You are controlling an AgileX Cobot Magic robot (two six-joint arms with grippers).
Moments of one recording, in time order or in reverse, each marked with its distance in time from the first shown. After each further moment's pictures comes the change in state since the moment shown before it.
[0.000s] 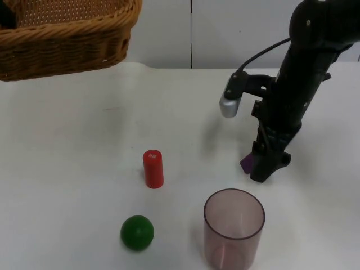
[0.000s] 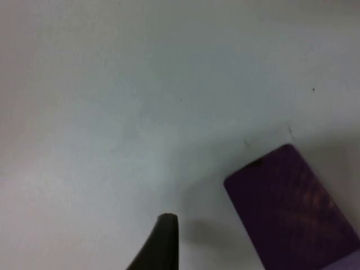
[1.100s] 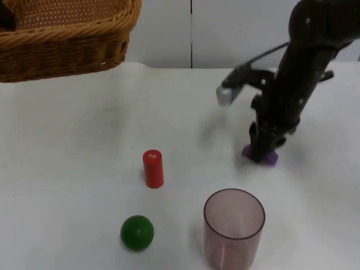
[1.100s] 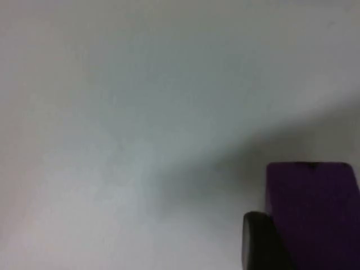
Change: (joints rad) right arm 0.002 -0.029 -0.011 -0.007 -0.019 0.224; left arm 0.000 0.000 0.000 0.006 0.003 0.006
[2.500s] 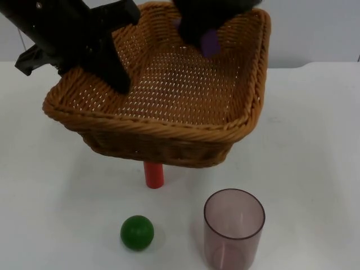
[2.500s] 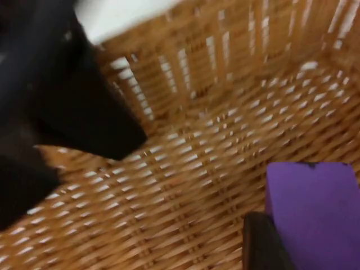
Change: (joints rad) right arm 0.246 -0.389 -0.002 -0.024 -0.047 0.494; left arm -0.392 0.082 0.082 0.035 -0.057 0.002
